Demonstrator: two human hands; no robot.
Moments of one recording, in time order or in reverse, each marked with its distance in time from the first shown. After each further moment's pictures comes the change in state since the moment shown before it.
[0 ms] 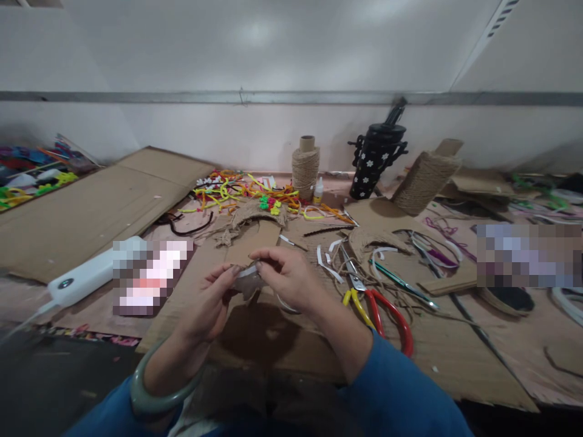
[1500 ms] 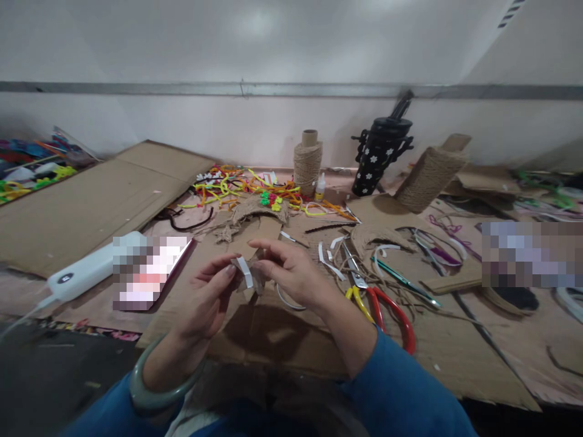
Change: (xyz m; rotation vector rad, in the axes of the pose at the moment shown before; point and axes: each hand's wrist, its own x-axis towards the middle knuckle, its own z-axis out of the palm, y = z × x) left_hand -0.006 0.009 0.004 -0.098 0.016 0.065; right_hand 0.003 0.004 -0.005 0.144 -0.116 0.013
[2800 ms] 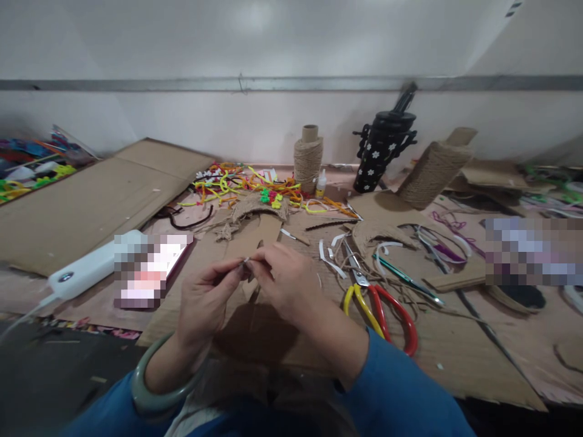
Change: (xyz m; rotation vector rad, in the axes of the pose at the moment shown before) left_hand -0.001 -0.013 -0.009 0.398 0.016 0.275; right_hand -0.011 -0.007 0.015 -0.608 0.221 -0.284
